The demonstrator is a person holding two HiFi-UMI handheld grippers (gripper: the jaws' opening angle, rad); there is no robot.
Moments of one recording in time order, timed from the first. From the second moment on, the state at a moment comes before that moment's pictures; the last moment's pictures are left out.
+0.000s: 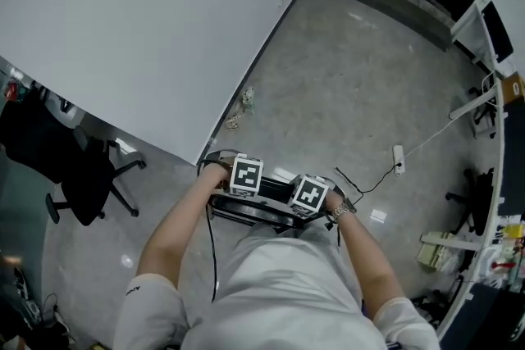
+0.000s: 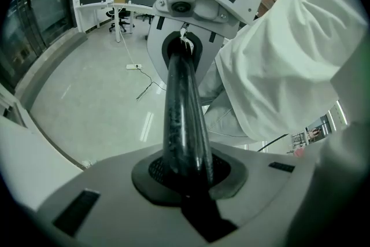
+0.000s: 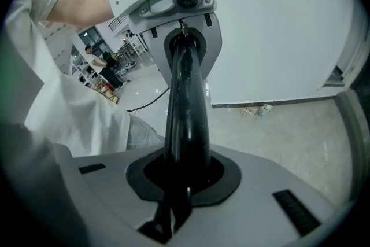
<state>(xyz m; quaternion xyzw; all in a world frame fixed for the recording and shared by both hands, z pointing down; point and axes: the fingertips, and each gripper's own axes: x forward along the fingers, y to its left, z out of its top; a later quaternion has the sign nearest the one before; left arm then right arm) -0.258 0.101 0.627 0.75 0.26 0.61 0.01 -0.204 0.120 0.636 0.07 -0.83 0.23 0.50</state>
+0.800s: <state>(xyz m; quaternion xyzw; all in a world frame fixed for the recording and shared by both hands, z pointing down) -0.103 0.119 0.622 0.70 0.30 0.65 -0.02 -0.055 0.149 0.633 0.09 -0.86 0.27 0.43</state>
